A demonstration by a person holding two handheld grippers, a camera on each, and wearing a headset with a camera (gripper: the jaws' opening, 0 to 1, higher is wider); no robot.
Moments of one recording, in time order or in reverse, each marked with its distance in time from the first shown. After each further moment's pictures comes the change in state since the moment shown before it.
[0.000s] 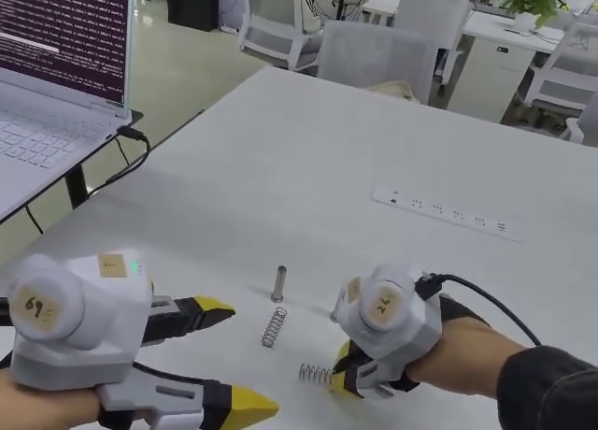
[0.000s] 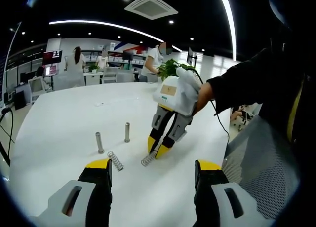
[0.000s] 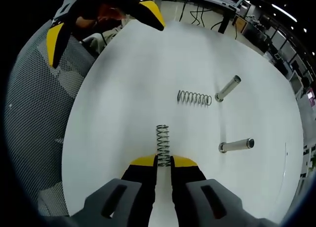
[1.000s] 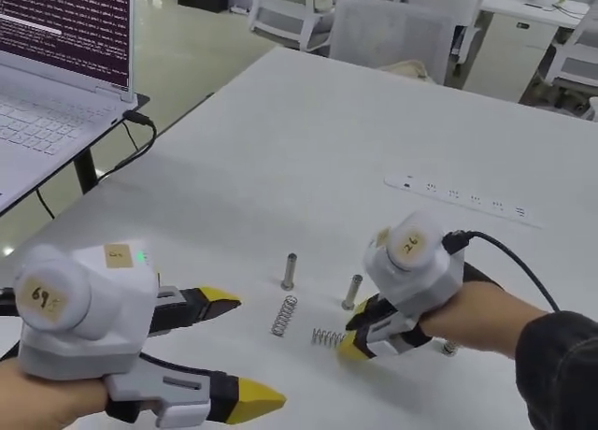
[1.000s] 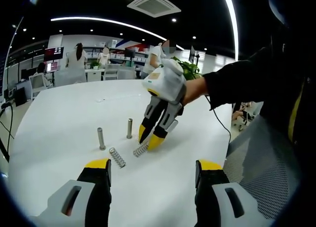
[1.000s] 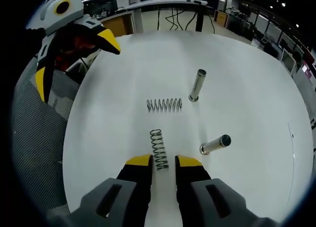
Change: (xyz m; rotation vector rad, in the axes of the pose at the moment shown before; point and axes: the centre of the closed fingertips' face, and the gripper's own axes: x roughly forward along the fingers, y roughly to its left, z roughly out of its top) left arm 0.004 0.008 -0.009 -0.022 0.022 0.008; right arm 0.001 -0.030 0.008 0.200 -0.101 0.027
